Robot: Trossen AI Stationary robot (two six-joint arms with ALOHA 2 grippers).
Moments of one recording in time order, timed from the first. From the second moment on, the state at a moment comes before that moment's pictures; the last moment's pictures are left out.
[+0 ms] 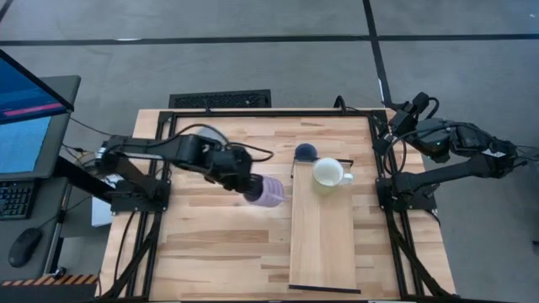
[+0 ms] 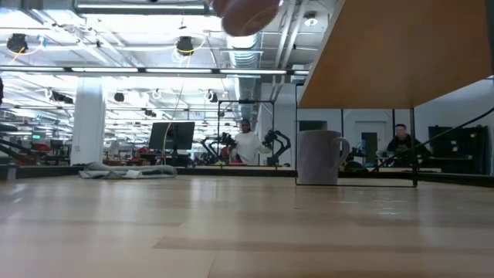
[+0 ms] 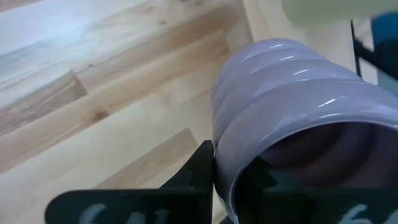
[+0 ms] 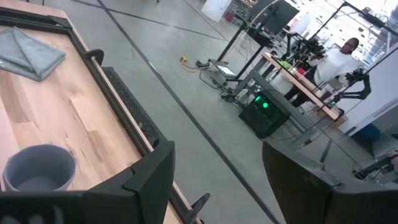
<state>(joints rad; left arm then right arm) -0.13 1.59 1.76 -1.18 -0.04 -1.27 0.06 0.66 1.13 -0.94 0.92 -0.24</state>
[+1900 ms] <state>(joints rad) -0.06 2.14 2.34 -1.19 0.21 -1.10 0.06 0.66 1.14 -0.97 0.91 -0.11</state>
